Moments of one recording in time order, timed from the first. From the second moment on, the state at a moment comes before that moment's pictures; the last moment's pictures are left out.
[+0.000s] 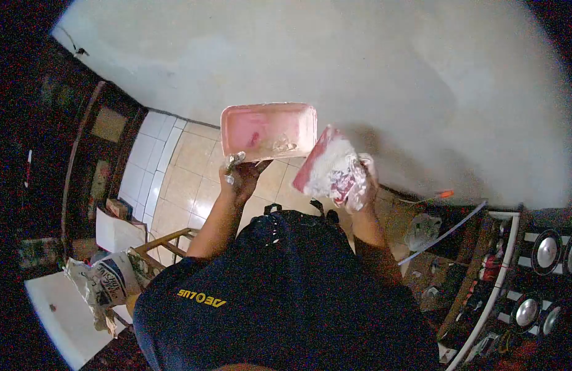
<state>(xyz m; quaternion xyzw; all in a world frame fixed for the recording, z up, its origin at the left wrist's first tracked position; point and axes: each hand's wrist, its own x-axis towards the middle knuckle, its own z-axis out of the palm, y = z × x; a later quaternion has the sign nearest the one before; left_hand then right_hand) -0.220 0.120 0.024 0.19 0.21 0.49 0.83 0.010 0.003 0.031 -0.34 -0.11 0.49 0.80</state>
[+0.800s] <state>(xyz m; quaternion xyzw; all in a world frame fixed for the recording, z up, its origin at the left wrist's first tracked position) -0.256 0.128 -0.009 0.23 0.27 0.52 0.78 0.044 0.045 0.053 -0.67 -0.40 0.28 0.56</state>
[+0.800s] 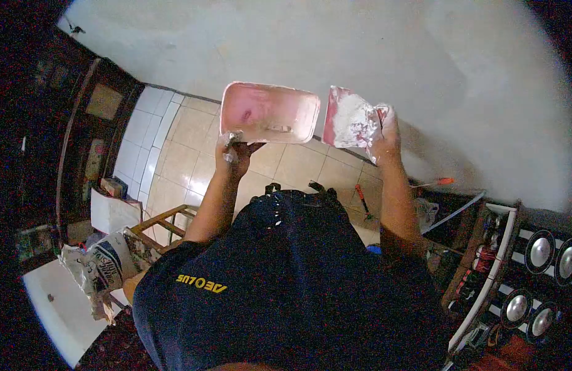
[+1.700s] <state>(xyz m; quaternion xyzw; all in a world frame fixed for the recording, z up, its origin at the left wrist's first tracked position) -0.266 0.104 -0.015 0.27 0.33 0.40 0.81 -0.079 0.082 0.078 -0.61 -0.77 0.19 0.08</state>
